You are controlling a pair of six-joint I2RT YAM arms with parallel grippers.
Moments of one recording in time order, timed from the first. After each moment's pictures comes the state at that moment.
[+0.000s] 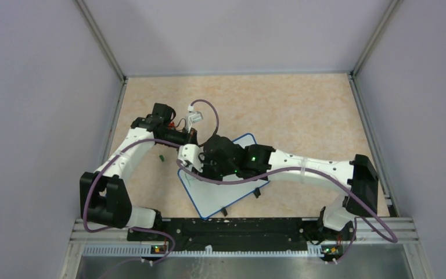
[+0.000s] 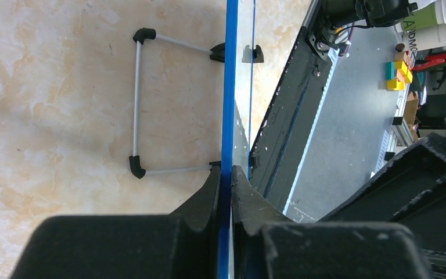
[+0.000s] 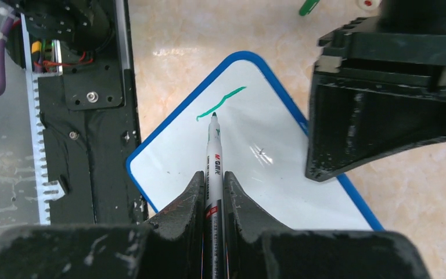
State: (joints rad) left arm -0.21 1.39 1.06 -0.89 1.00 0.32; right arm 1.26 1.60 1.39 -0.48 -0.11 -0.22
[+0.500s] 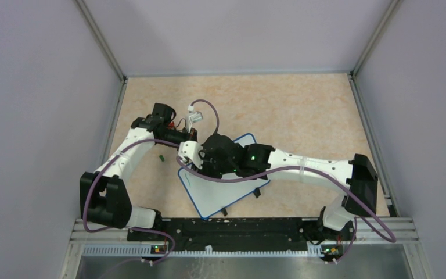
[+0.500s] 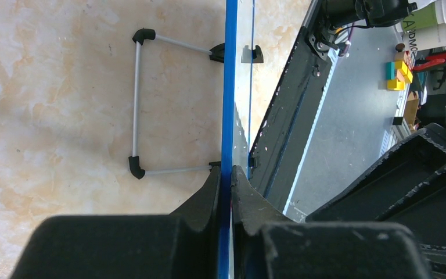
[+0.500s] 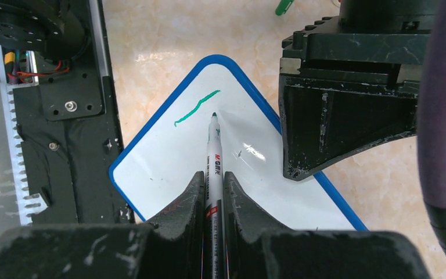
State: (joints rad) left arm -0.21 1.39 1.06 -0.89 1.00 0.32; right arm 1.24 1.59 1.40 -0.46 -0.06 -0.21
